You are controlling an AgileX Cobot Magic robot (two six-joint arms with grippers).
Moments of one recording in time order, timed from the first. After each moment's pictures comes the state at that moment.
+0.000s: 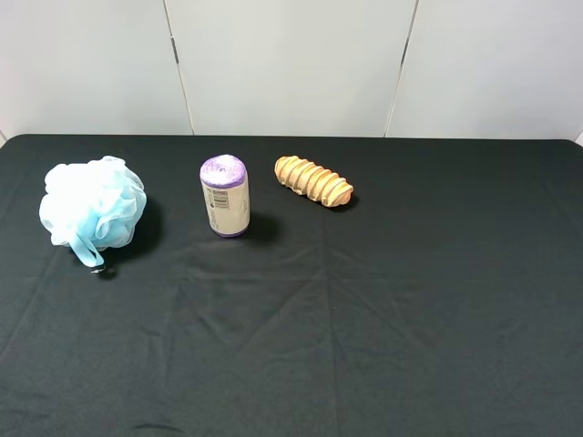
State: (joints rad) left arm 0.06 -0.01 -0.49 0.01 1.06 0.04; right arm -0.02 -0.01 -0.50 0.11 1.02 -0.12
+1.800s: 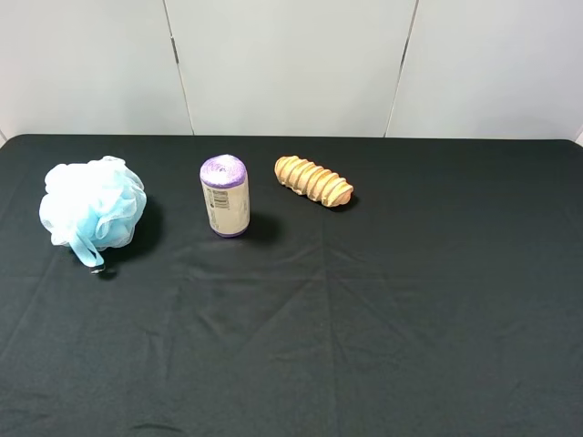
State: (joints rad) left arm 0.06 0.35 -0.73 0.01 1.16 0.02; right arm -0.02 -0.01 -0.50 0.11 1.02 -0.12
